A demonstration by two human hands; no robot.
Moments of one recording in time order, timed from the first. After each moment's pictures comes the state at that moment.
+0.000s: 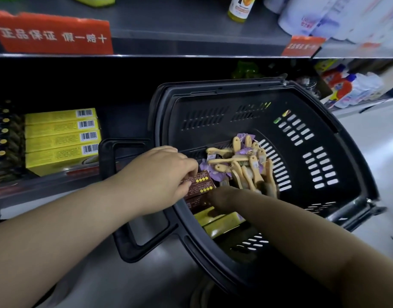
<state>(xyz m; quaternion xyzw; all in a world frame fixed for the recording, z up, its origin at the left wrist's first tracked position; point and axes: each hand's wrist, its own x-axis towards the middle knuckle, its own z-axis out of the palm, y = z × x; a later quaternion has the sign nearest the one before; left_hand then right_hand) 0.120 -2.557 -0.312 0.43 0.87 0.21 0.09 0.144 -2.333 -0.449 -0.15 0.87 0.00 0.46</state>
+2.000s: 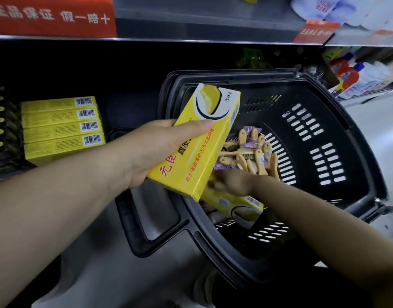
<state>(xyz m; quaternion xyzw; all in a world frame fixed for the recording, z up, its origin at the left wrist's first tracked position) 0.101 -2.562 -0.288 0.02 0.63 0.65 0.43 0.139 -2.329 -0.407 0.00 0.90 -0.10 0.42</state>
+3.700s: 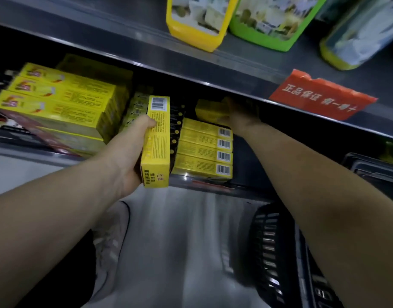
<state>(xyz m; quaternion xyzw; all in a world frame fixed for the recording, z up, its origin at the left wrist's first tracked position) 0.069 -2.817 -0.333 -0.37 0.49 0.78 0.15 -0.123 -2.632 -0.420 -0.05 0.96 -0.24 0.15</state>
